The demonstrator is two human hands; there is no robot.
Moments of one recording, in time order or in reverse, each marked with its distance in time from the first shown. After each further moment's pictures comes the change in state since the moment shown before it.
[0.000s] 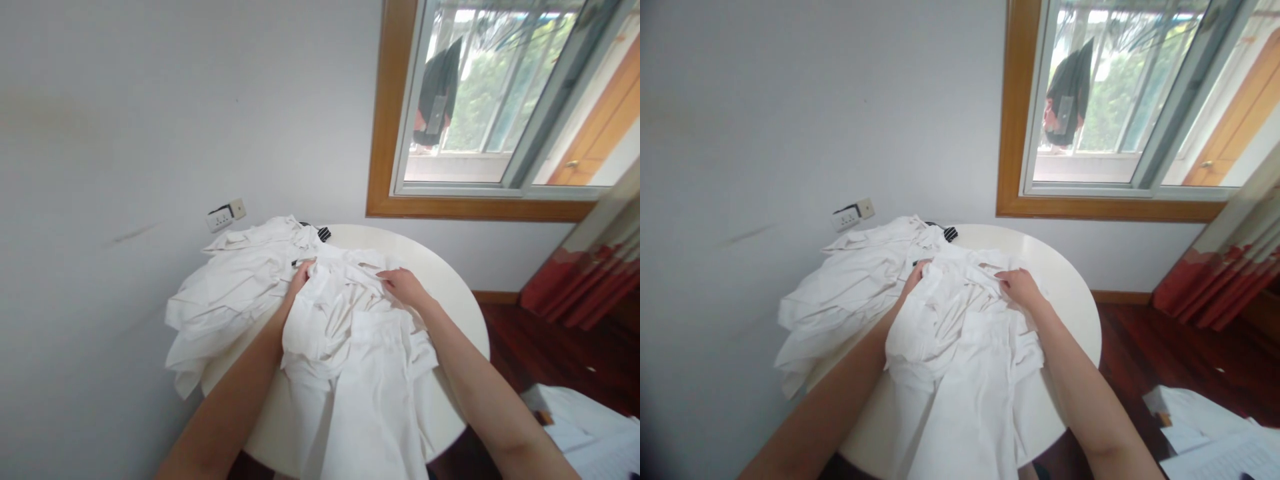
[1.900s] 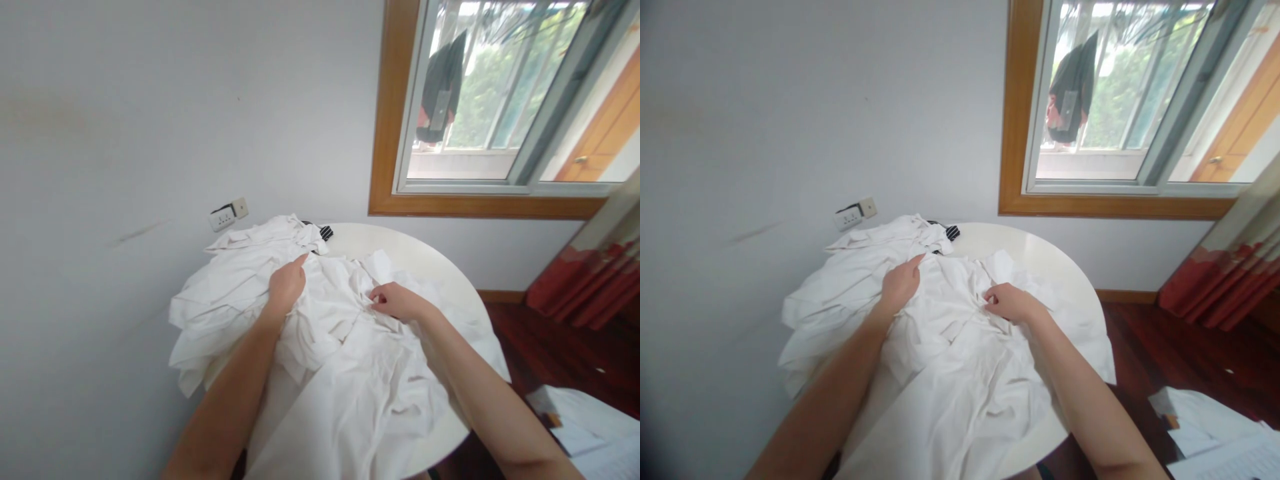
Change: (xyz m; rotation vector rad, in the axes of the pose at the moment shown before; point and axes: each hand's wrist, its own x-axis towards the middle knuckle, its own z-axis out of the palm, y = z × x) left_hand -0.004 0.015 -0.035 0.905 -0.055 -0.074; right_hand -0.023 -0.043 -0.017 0.395 -0.285 -0.104
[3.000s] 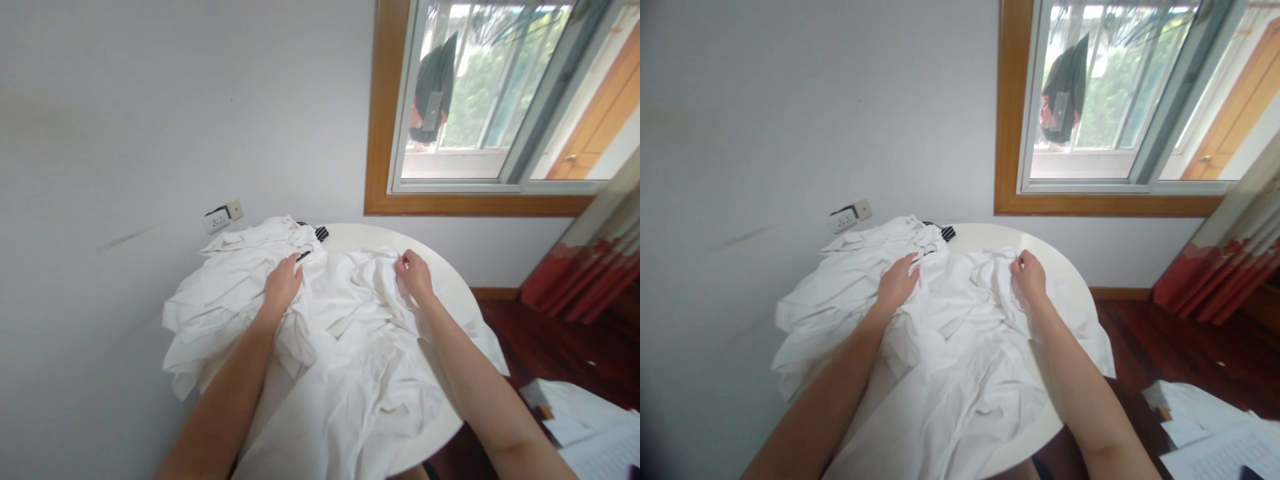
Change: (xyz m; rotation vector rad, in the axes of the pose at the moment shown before) left_hand 0.002 -0.002 0.011 -0.101 0.098 0.022; right_hand 0.015 0.053 -0.019 -0.077 0.842 0.381
